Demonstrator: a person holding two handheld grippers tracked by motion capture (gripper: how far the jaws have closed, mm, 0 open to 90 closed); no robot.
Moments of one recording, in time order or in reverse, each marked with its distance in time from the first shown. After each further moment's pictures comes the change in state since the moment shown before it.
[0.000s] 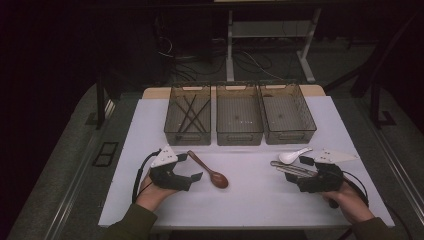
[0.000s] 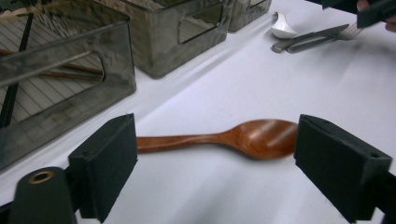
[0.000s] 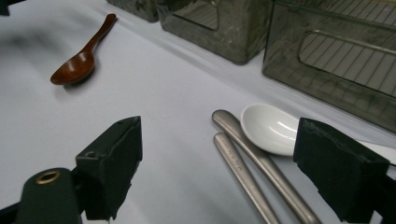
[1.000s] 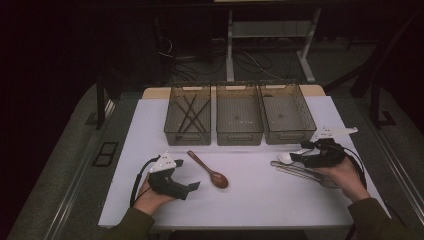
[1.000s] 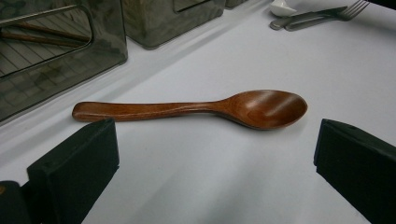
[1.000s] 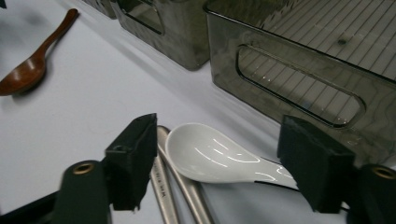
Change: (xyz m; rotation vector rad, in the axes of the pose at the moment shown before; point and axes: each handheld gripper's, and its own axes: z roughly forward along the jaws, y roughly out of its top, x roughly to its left) left arm 0.002 -0.018 0.002 0.038 -0.025 -0.030; right arm -0.059 0.030 0.018 0.102 0.027 0.017
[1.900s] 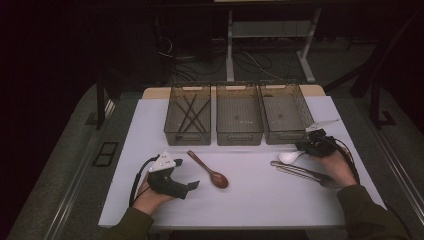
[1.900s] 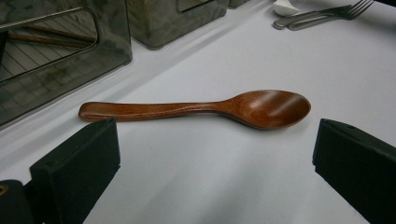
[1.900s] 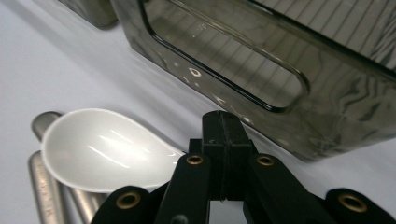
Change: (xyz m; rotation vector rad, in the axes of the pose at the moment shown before) left arm 0.001 0.002 -0.002 0.004 0.010 0.006; right arm -0.030 0.007 0.034 0.181 -0.176 -0.004
